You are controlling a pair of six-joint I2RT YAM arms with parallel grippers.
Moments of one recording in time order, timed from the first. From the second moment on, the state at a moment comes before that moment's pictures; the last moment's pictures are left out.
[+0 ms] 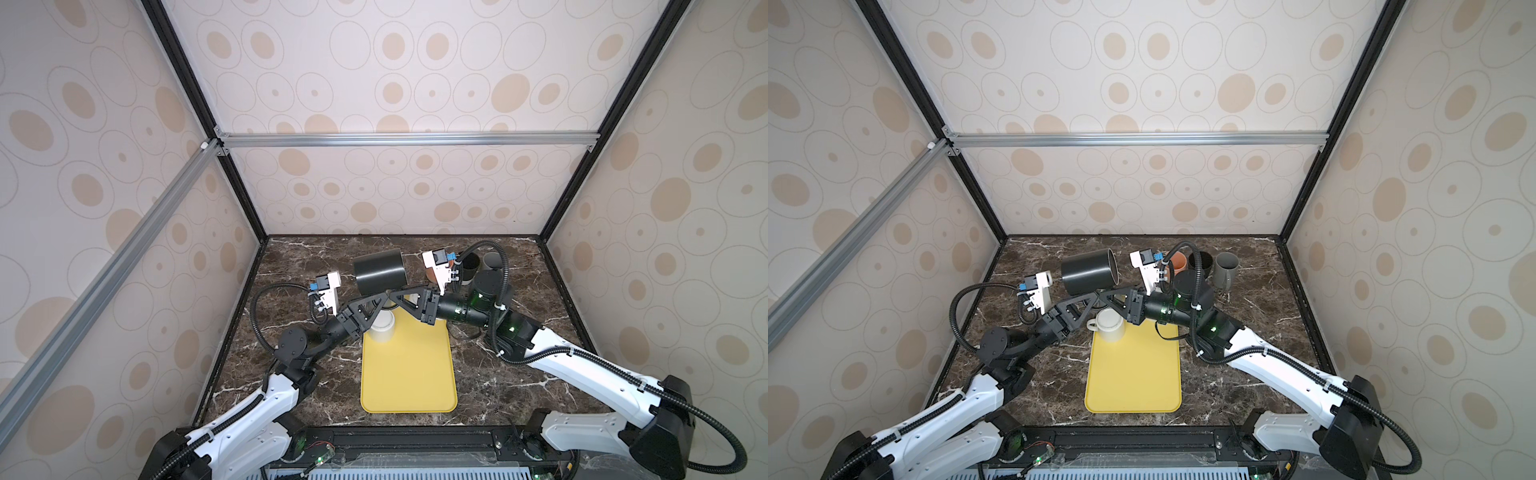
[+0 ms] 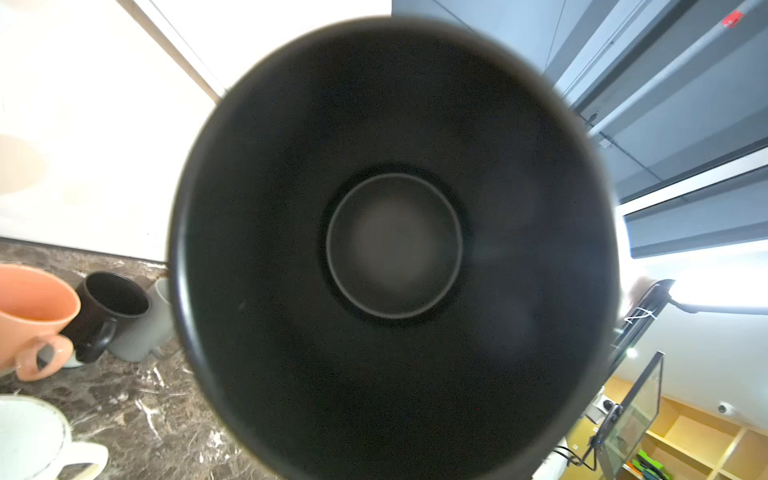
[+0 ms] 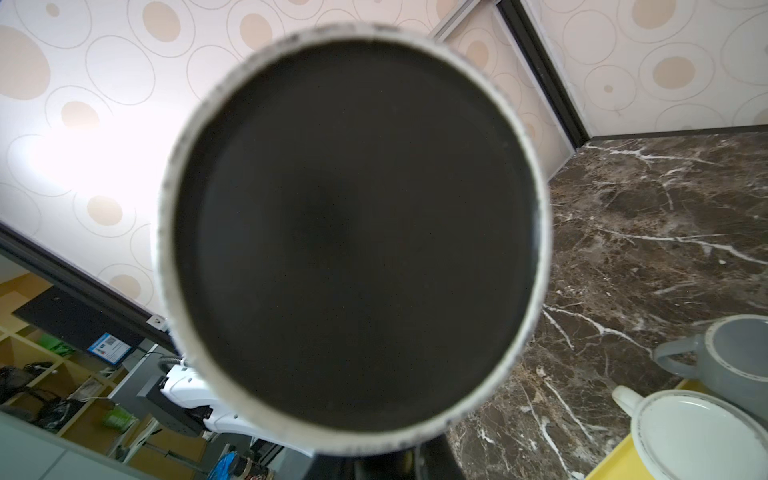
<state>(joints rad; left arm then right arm) -0.56 0.92 0.42 0.98 0.45 -1.09 0.83 1.21 1.01 0.21 -0.48 0.73</state>
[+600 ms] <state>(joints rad) -0.54 0.92 0.42 0.93 0.46 -1.07 0.85 1.21 1.01 0.19 -0.44 0.68</state>
